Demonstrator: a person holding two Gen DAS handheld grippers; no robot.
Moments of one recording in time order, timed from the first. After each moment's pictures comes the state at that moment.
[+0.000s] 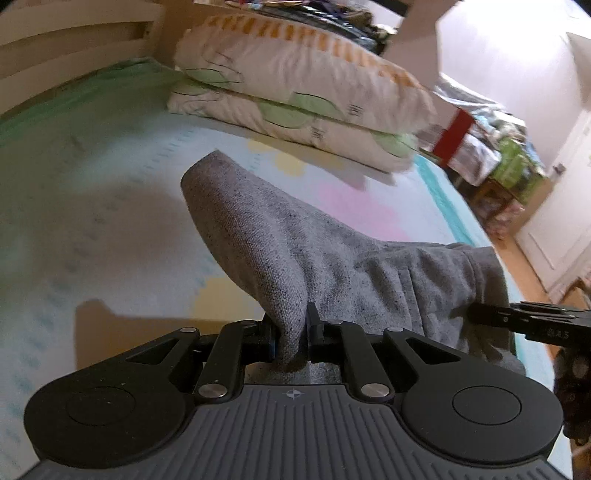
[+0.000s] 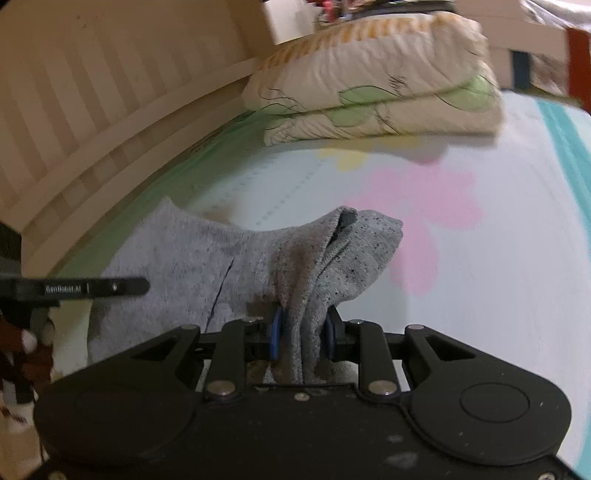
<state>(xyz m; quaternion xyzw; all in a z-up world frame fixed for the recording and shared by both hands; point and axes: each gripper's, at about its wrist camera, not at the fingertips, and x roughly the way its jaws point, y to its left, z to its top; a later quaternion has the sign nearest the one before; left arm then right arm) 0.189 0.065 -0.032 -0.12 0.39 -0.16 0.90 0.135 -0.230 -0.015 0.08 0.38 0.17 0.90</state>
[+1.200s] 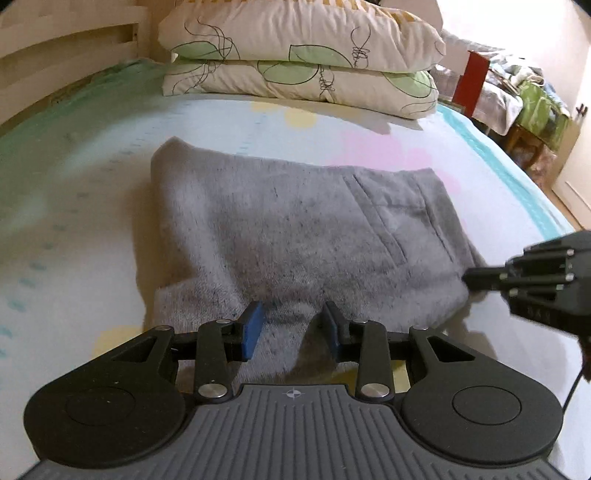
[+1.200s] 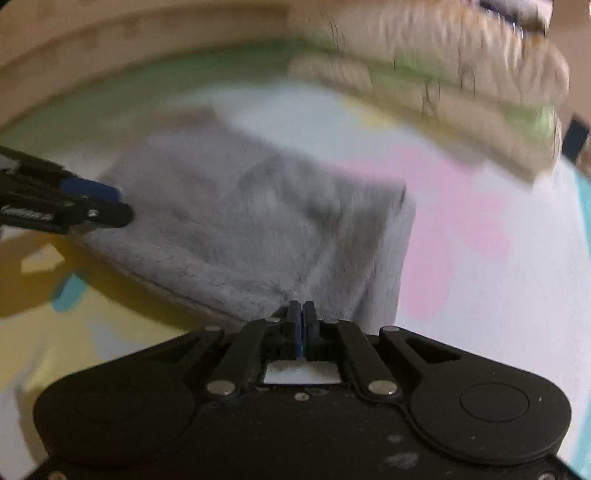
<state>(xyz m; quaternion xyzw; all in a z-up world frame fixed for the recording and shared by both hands) 0.167 0.017 -0.115 -0.02 0.39 -0.13 0.91 0.173 -0.188 -0.105 -0.13 0.42 0.17 0.88</state>
